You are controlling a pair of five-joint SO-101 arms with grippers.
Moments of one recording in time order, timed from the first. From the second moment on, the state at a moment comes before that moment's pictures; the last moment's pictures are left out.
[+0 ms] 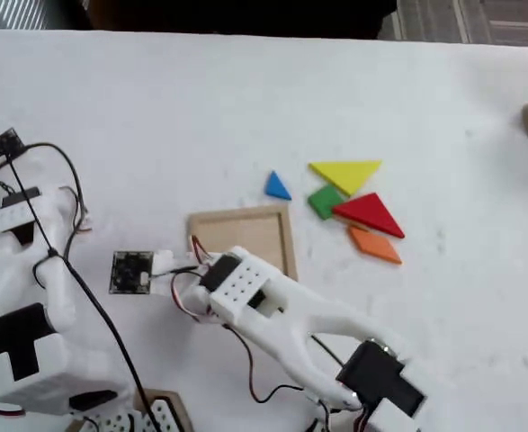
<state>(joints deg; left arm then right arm) -28.5 2.4 33.4 44.4 16.1 -55.2 -1.5 37.6 44.2 39.8</state>
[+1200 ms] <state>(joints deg) -28.5 2.4 33.4 44.4 16.1 -46.7 -24.4 37.8 57.4 29.7</state>
